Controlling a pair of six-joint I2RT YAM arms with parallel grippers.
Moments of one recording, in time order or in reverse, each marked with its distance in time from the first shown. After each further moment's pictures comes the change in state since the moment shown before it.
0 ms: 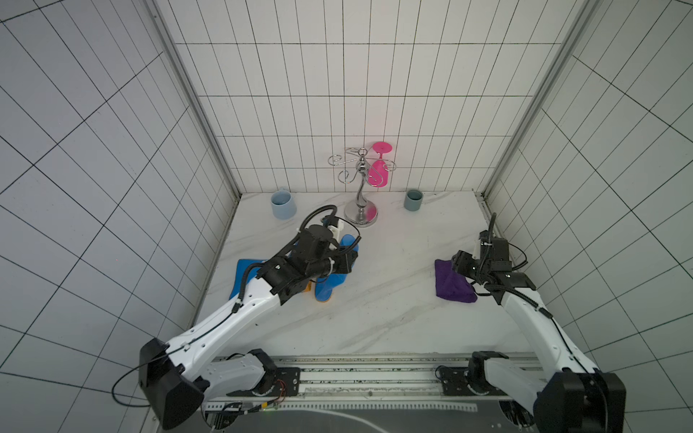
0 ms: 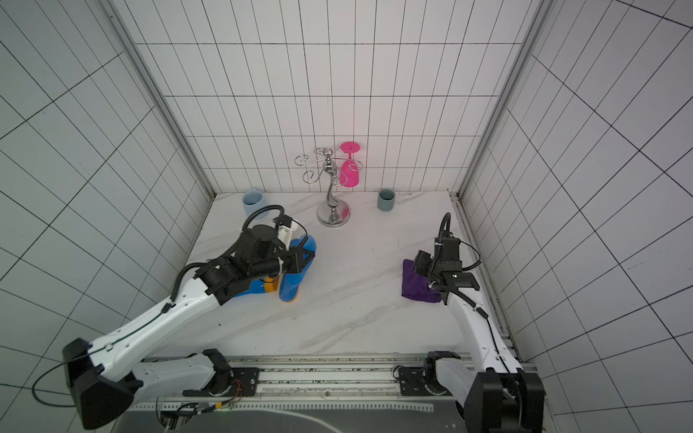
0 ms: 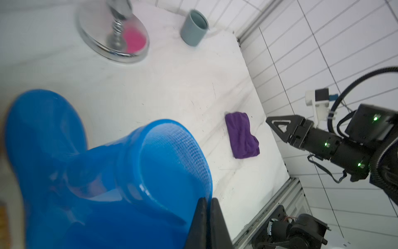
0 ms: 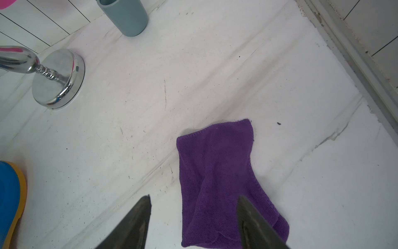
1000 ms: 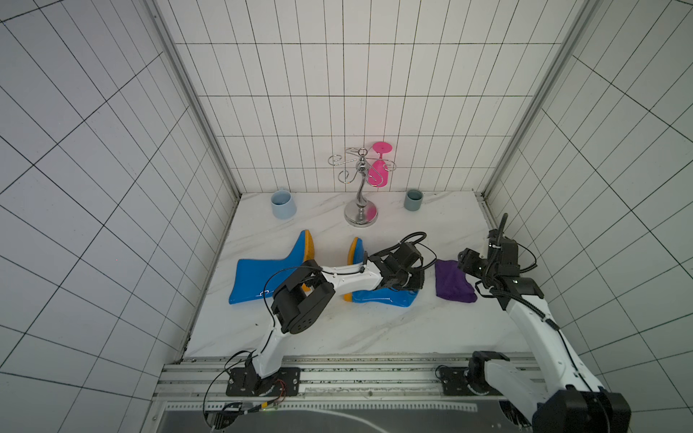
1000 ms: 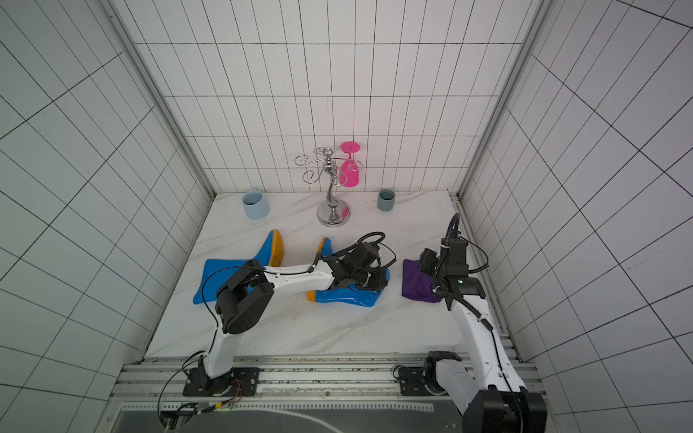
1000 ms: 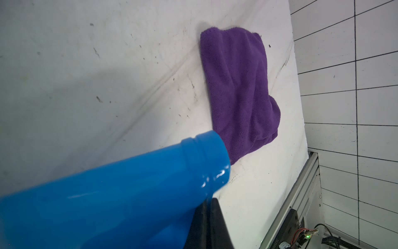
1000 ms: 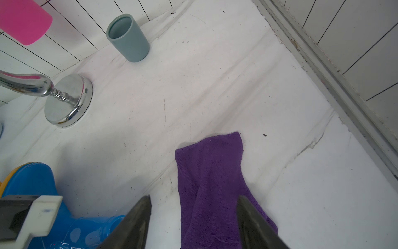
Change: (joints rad) left arm -0.191 0.864 0.420 0.247 0.156 -0.161; right arm -0.033 -0.074 -0.002 0.008 0.015 0.005
